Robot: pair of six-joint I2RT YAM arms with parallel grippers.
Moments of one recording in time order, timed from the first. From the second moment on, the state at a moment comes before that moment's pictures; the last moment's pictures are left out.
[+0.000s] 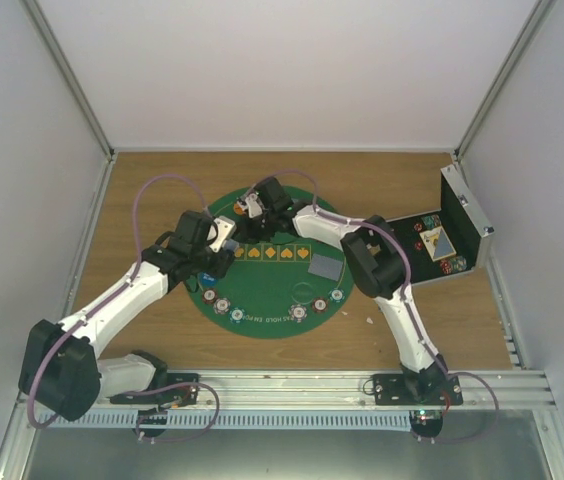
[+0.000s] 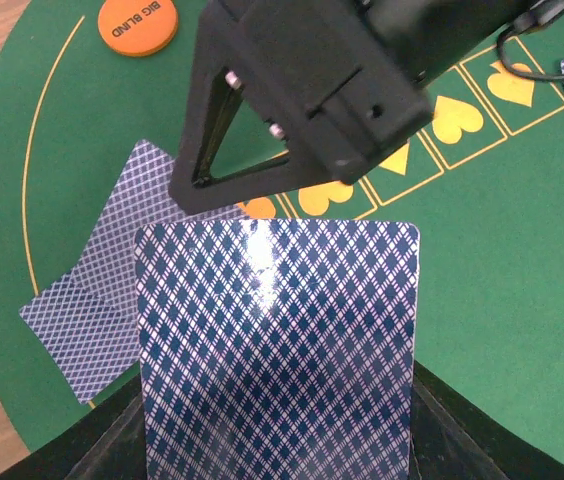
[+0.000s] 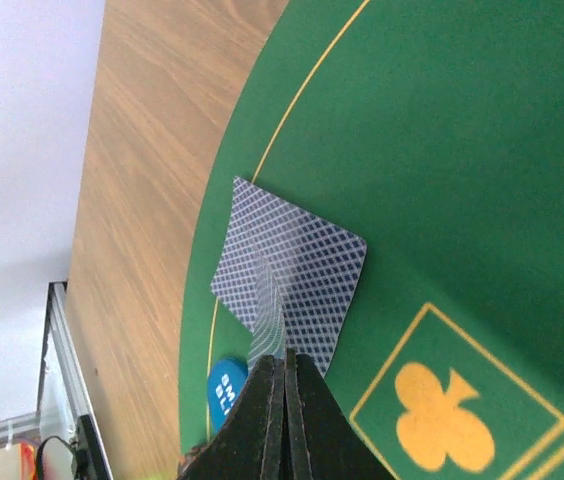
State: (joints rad) left arm -0.42 1.22 0.82 -0.49 0.04 0.05; right arm 0.68 2.32 1.74 -0.25 -0.68 0.59
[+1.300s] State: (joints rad) left arm -0.69 1.34 0.83 -0.45 0.25 0.13; right arm 0.40 1.59 1.07 -0.50 -0.79 0.17
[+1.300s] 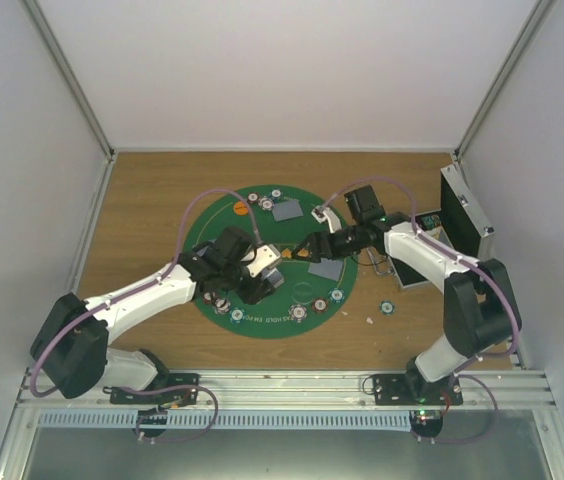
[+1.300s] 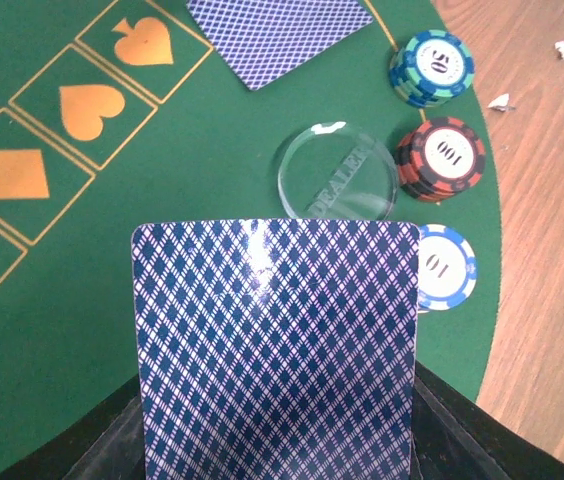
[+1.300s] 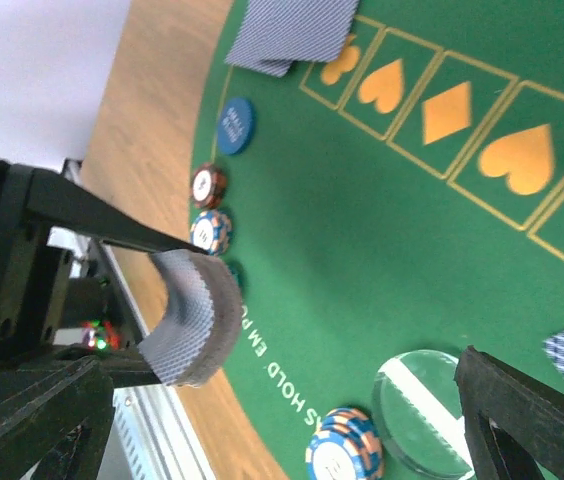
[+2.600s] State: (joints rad) left arm -0.72 1.33 0.83 -0.43 0.26 0.13; right arm 0.57 1.74 1.19 -0.63 -0.68 0.04
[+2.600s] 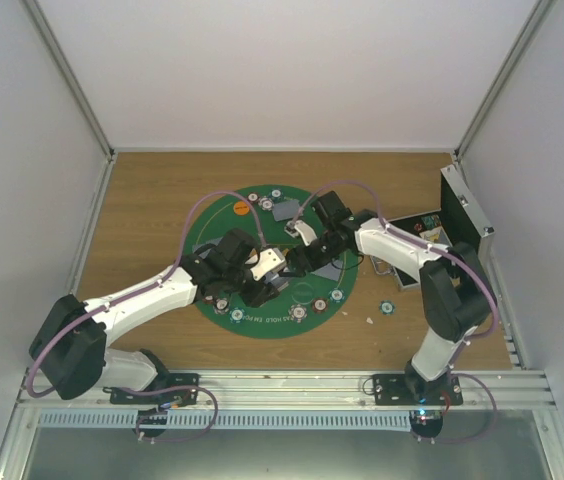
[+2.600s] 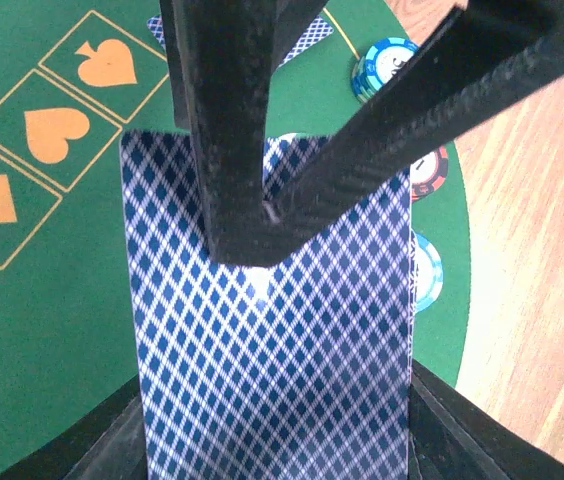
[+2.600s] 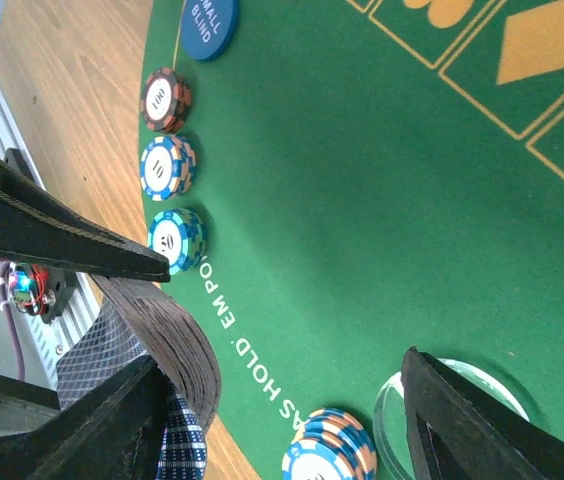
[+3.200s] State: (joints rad) left arm -0.73 1.33 0.83 -0.43 0.26 0.13; right arm 0.56 1.68 1.16 -0.63 -0.81 0.02
